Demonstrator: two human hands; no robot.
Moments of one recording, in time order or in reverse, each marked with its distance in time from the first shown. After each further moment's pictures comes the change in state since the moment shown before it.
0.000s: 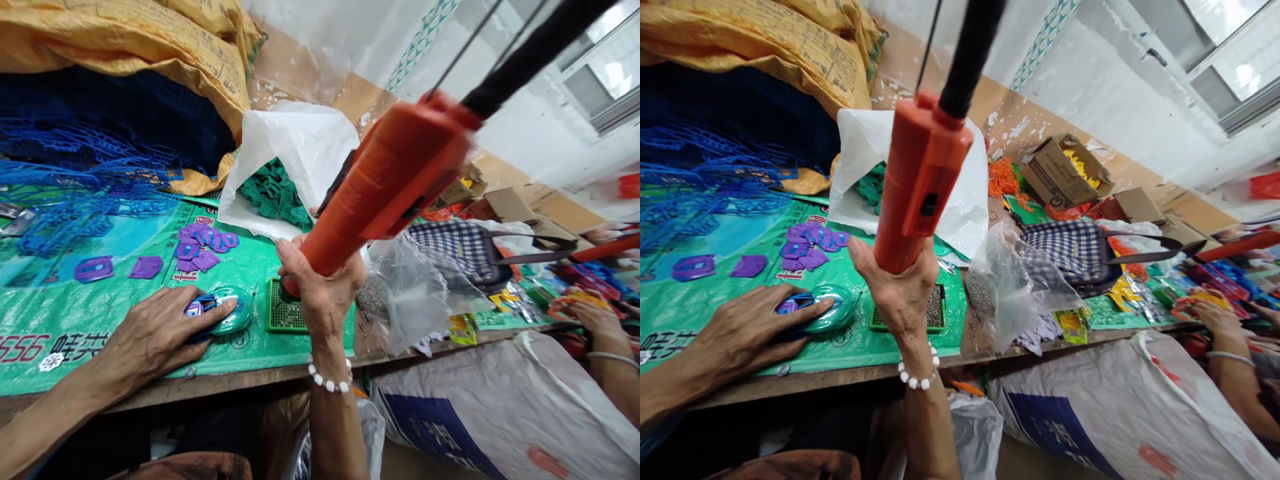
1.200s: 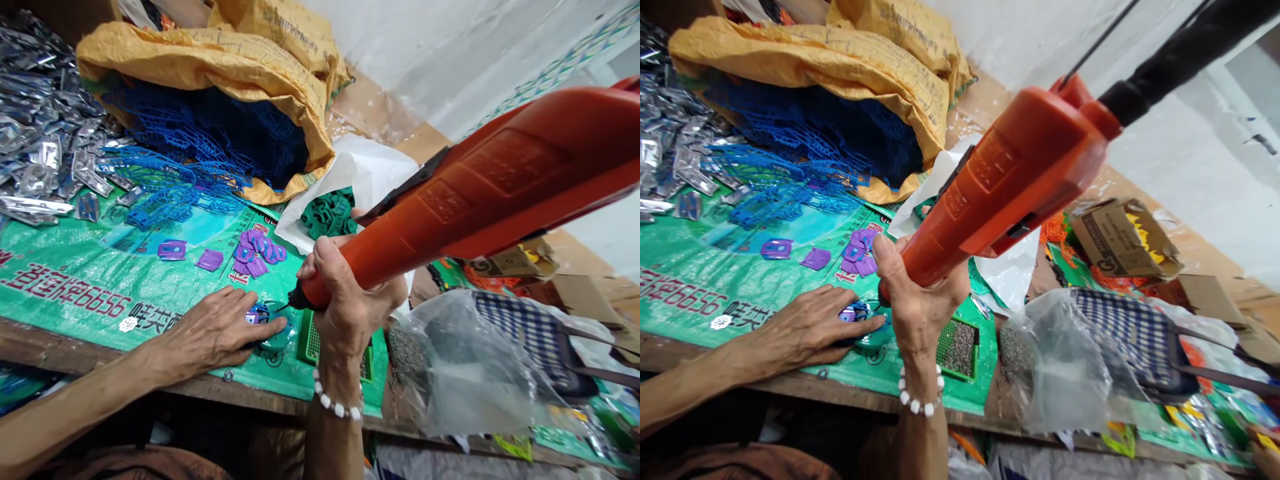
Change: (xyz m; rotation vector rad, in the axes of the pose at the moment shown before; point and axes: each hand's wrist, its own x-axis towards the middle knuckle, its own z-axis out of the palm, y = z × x) left_hand 0.020 0.015 -0.005 -0.031 0.013 0.014; right_hand 0.003 -0.013 0.060 0.216 -0.141 -0.097
